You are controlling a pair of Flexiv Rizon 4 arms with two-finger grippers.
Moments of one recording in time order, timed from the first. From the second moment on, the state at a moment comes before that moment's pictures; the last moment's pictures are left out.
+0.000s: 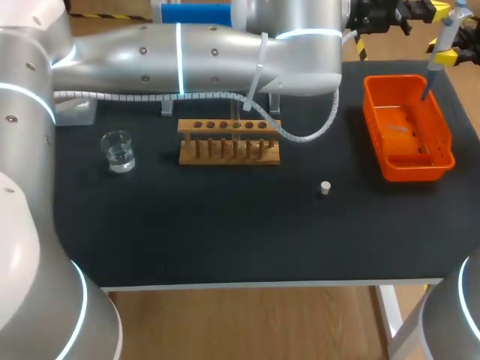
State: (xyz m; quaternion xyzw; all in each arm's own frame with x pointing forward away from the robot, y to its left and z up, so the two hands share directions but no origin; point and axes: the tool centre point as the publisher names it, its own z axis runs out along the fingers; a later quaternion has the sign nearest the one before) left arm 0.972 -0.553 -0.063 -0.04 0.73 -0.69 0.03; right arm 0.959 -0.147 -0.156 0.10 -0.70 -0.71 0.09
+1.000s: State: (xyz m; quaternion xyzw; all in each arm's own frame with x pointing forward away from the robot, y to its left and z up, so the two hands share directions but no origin) left arm 0.942 -0.483 -0.042 0.00 0.75 -0.66 0.02; right arm 0.959 -0.147 -0.154 0.10 -0.70 -0.71 0.09
